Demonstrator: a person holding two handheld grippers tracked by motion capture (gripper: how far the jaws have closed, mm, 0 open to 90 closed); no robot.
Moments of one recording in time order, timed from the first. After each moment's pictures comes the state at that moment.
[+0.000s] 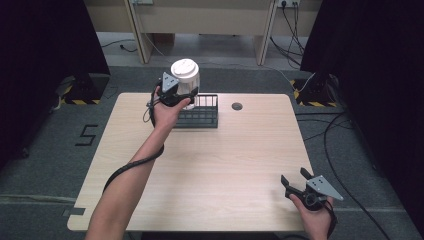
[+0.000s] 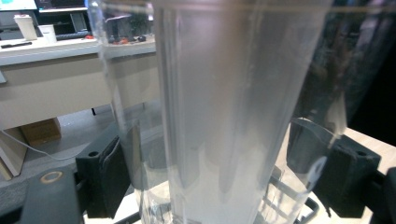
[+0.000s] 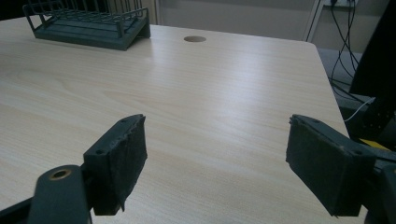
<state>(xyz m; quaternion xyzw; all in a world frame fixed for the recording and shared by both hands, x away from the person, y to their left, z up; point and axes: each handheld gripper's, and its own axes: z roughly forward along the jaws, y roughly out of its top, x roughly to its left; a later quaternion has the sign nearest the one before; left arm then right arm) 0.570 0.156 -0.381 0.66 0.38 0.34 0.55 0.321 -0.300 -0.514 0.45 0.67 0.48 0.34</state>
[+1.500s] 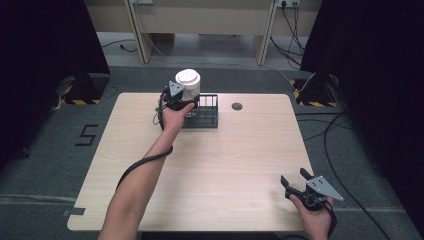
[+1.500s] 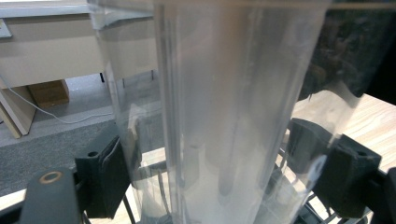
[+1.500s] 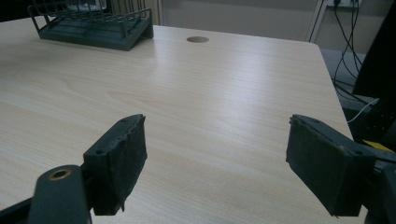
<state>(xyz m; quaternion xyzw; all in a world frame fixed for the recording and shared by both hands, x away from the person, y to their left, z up) 0.599 0.147 -0.437 0.67 0.43 0.32 0.52 0.320 -0.300 -0.514 0.45 0.67 0.48 0.34</state>
